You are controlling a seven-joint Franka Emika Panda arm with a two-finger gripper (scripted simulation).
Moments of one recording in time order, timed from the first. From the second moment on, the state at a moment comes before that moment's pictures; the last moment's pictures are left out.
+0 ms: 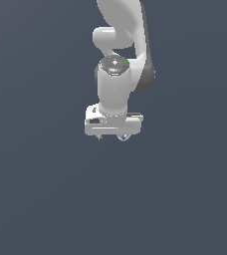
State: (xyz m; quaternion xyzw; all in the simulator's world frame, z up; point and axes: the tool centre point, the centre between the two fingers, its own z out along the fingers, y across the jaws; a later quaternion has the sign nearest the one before) arm 0.013 -0.005 0.179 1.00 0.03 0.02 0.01
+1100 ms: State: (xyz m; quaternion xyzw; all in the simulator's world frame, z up) arm -0.001 -0.012 0.163 1.00 0.04 0.00 0.01
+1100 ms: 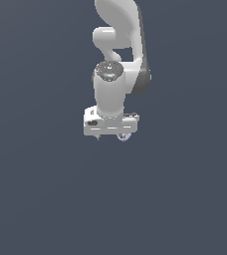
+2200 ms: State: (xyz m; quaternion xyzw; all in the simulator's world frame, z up) arm -0.081 0.047 0.094 0.96 0.29 0.00 0.00
